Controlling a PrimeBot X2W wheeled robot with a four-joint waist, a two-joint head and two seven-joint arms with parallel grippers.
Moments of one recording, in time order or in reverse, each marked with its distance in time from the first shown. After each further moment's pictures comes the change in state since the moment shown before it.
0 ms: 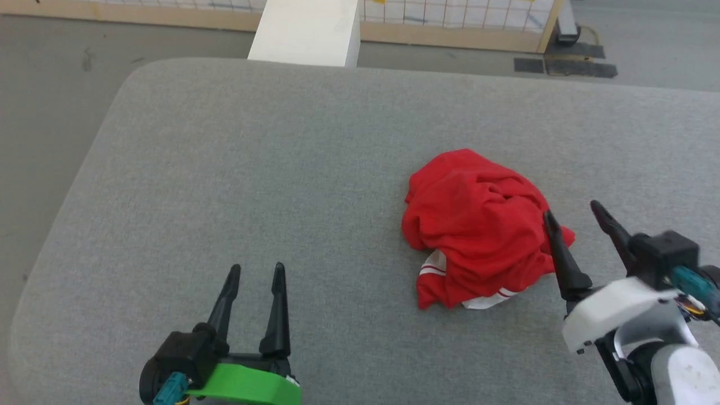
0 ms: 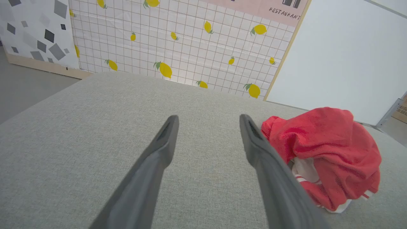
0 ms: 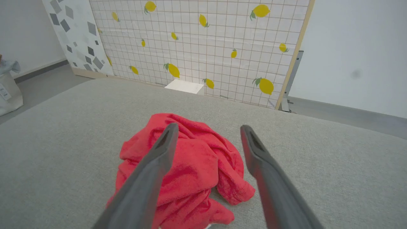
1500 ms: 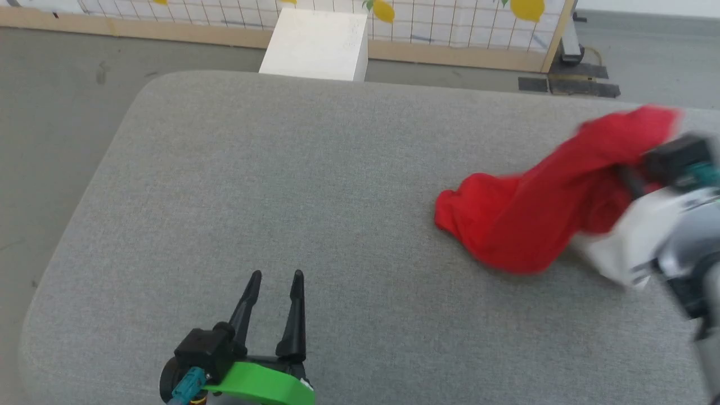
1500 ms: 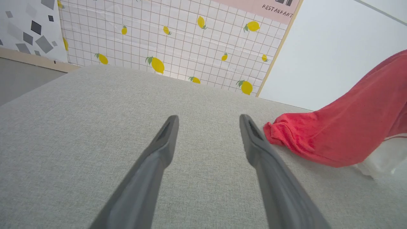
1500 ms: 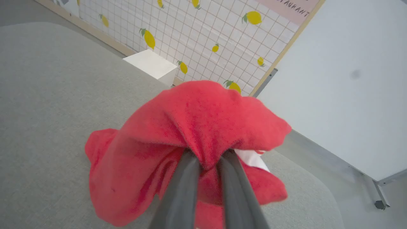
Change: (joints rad) left arm -0.024 -0.037 -0.007 0.090 0.002 -0.056 0.000; right arm -0.276 -0.305 0.092 0.073 -0.006 0.000 0.282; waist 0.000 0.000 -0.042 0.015
